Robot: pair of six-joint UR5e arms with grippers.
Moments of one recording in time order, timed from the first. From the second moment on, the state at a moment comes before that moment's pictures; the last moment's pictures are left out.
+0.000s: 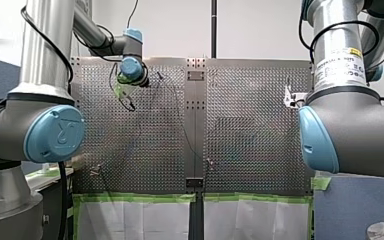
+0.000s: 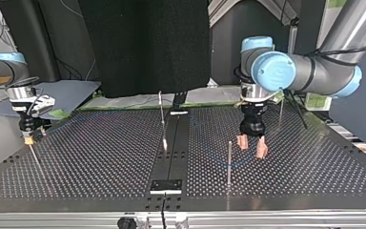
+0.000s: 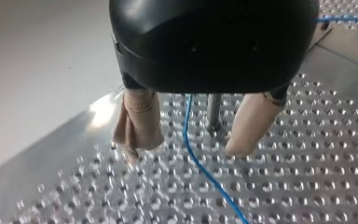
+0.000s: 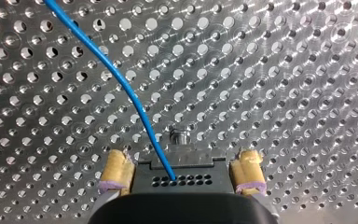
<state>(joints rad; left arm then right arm) -0.21 -1.67 -1.72 -2.90 -1.80 -2.32 1.52 -1.04 1.44 -0.46 1.12 1.62</state>
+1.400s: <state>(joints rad) -0.27 -1.44 -1.69 -3.18 -1.92 -1.90 1.52 -1.04 1.44 -0.45 1.12 1.62</state>
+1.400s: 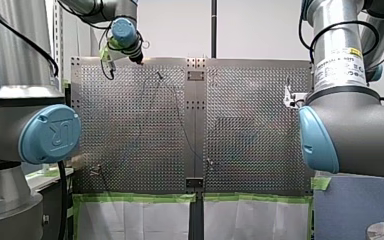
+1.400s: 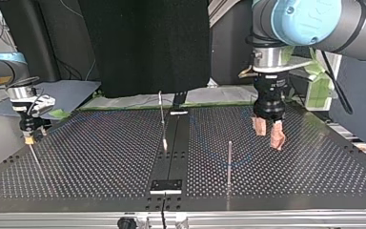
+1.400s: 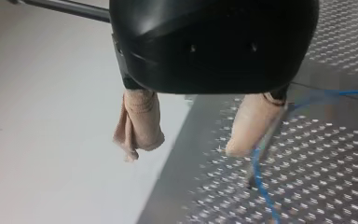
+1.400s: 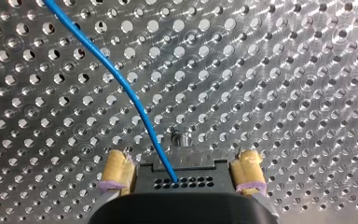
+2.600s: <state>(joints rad) -0.31 -1.45 -1.66 -3.55 -1.94 -1.53 1.52 -1.04 1.44 -0.45 1.12 1.62</state>
